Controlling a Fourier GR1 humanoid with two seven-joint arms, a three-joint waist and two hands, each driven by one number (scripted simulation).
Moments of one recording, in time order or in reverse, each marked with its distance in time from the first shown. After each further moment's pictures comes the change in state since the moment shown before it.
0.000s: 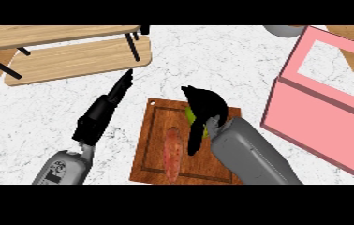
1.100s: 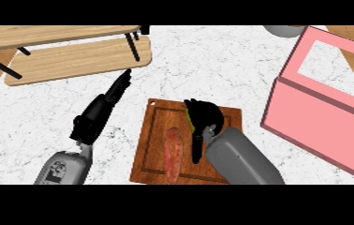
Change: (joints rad) left arm 0.019 -0.075 0.103 0.001 -0.079 -0.106 -0.005; right arm 0.078 0.070 -0.014 0.127 0.179 0.054 -0.072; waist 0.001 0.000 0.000
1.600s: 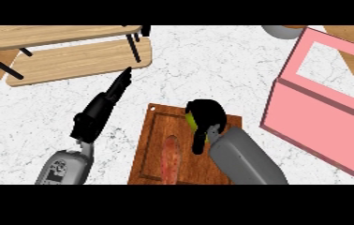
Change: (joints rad) left arm -0.007 -0.028 0.024 -0.015 -0.025 -0.022 0.026; right arm 0.010 -0.018 -0.007 0.021 0.084 -0.047 -0.119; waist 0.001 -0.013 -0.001
